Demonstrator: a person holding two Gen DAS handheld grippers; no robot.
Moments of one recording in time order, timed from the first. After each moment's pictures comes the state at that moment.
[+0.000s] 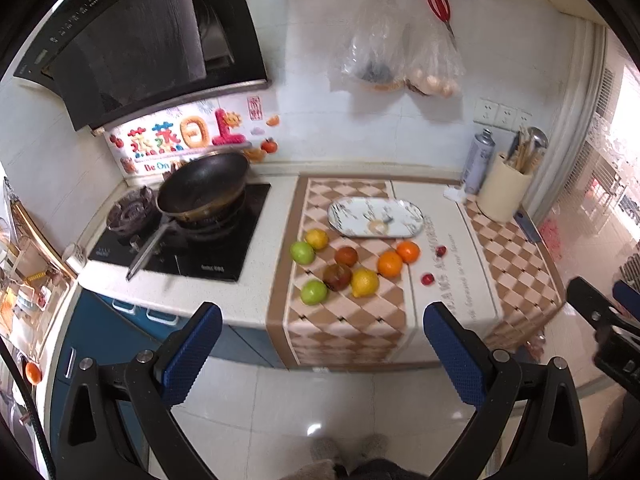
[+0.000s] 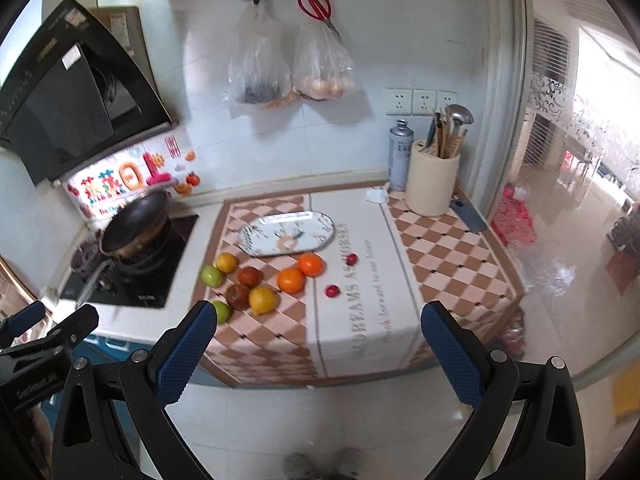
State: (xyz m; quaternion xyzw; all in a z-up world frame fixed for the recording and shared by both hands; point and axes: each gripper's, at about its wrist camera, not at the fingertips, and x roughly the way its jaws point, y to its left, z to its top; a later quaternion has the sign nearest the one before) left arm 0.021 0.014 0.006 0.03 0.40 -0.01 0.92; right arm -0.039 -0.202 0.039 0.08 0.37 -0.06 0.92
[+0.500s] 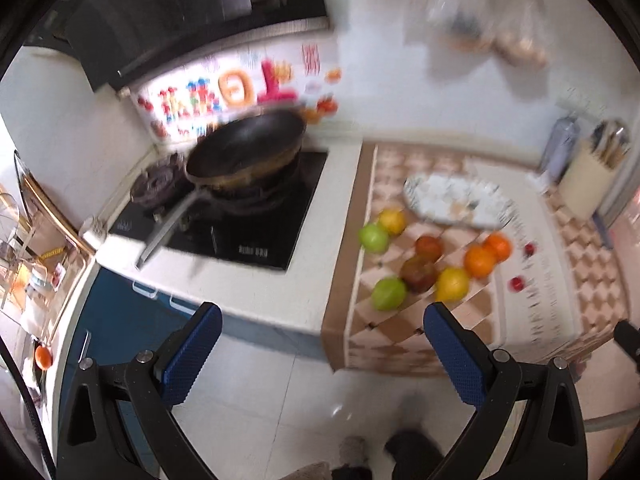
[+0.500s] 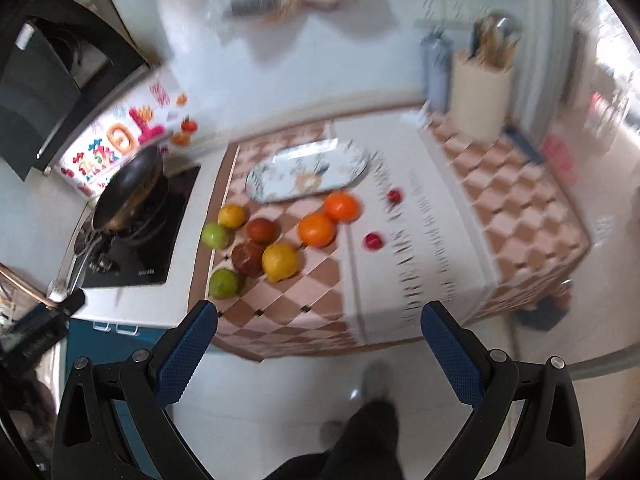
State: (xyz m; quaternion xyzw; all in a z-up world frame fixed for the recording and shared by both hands) left arm 0.121 0.083 -0.110 0.03 0.47 0.07 0.88; right arm 0.087 -0.189 -0.112 0.14 0.49 -0.01 0.86
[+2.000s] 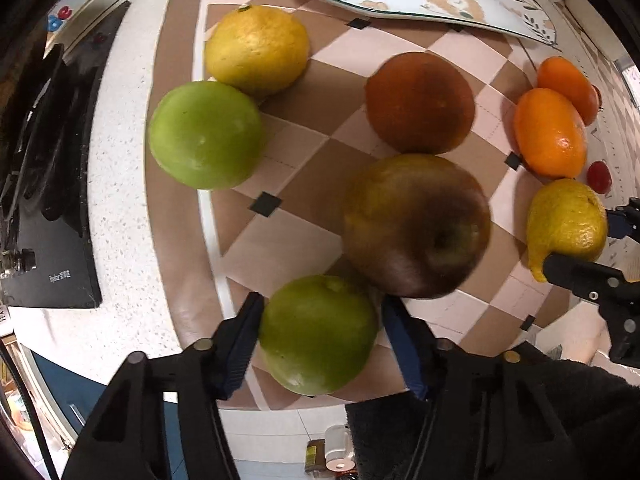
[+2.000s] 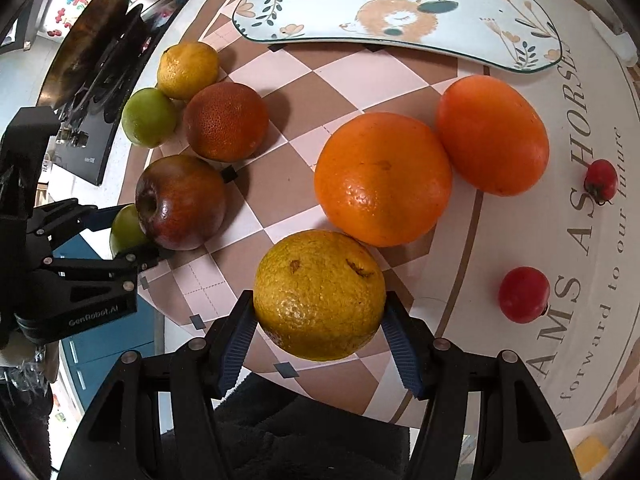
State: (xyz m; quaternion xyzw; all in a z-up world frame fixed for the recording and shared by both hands) left arm 0.319 0.009 -0.356 0.12 0.71 -0.10 0.68; right arm 0.311 -0.140 -0.360 0.06 0.70 0.16 0.70
